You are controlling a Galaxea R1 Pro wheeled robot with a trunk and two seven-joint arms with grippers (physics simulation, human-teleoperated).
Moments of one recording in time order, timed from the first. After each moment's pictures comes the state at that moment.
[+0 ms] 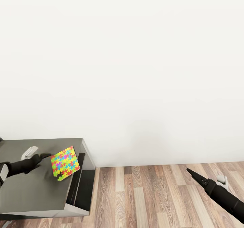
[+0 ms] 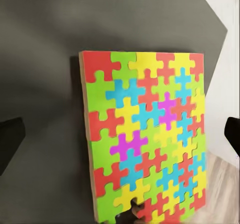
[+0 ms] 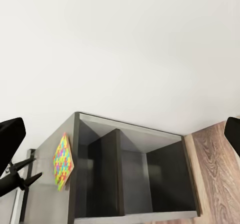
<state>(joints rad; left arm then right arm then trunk) -0.86 0.43 0.93 -0.40 -0.40 0.71 -0.80 0.00 -0.17 -0.54 -1.59 -0.72 0.86 0.74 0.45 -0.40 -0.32</state>
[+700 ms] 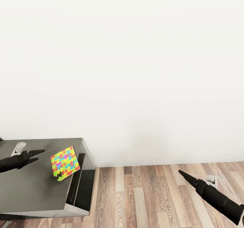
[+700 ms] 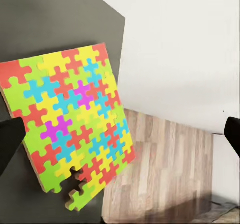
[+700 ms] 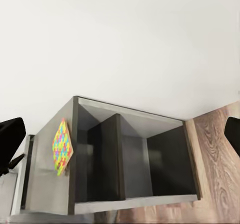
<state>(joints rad) -0.86 0.53 0.88 -0.44 -0.56 0.72 -1.33 0.00 -0.16 -0.46 -1.58 -0.72 0.85 0.69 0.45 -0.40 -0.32</state>
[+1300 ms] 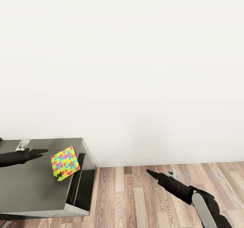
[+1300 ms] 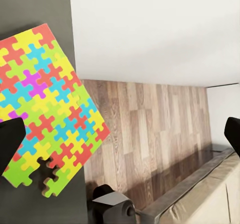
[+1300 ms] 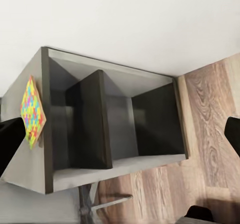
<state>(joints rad) -0.85 0.53 0.68 -0.56 -0.60 0.71 -1.56 -0.16 -0.10 -0.07 -1.42 -0.72 0.76 0.34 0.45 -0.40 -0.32</state>
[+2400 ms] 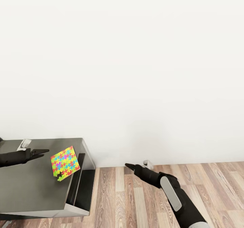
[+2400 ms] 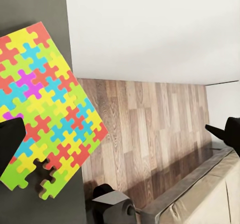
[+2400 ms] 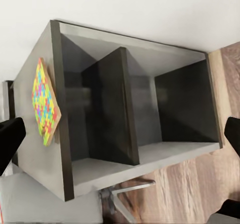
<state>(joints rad) -0.85 0.52 0.68 -0.56 -0.60 0.71 -1.56 -0.43 0.04 0.11 -1.02 -0.72 0.66 0.31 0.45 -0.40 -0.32</state>
